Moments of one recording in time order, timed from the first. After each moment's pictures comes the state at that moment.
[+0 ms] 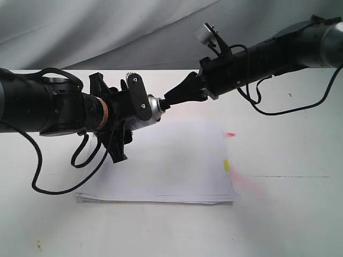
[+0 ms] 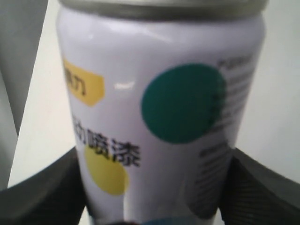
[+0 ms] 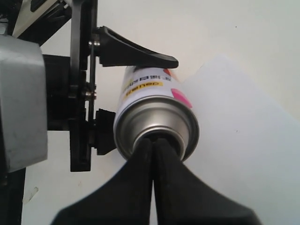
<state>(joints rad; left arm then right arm) -0.44 1.83 -1.01 0.99 0.25 -0.15 0.24 2.12 -1.53 1.23 1.13 -1.26</state>
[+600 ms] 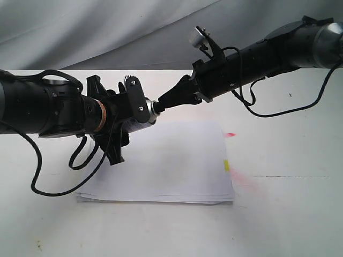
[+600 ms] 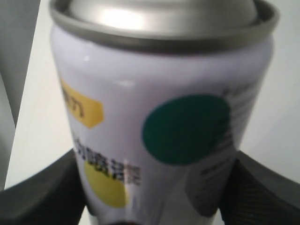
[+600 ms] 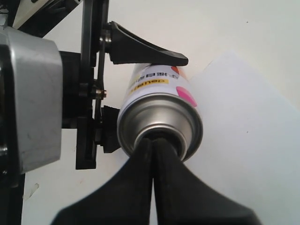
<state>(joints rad) -0.44 1.83 -1.01 0.99 0.27 -0.15 0.27 2.12 -1.53 1.21 1.12 -1.25</state>
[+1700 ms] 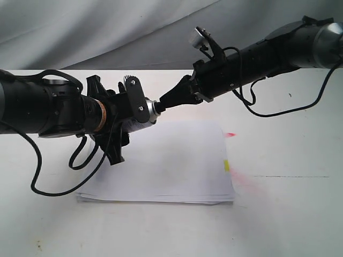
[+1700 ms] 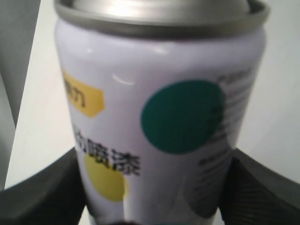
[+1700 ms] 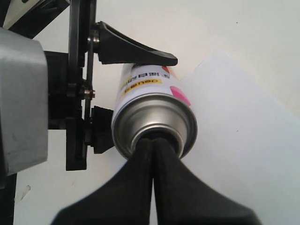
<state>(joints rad) -0.44 1.83 -1.01 0.99 0.27 -0.15 0.27 2.12 -1.53 1.21 1.10 -1.25</state>
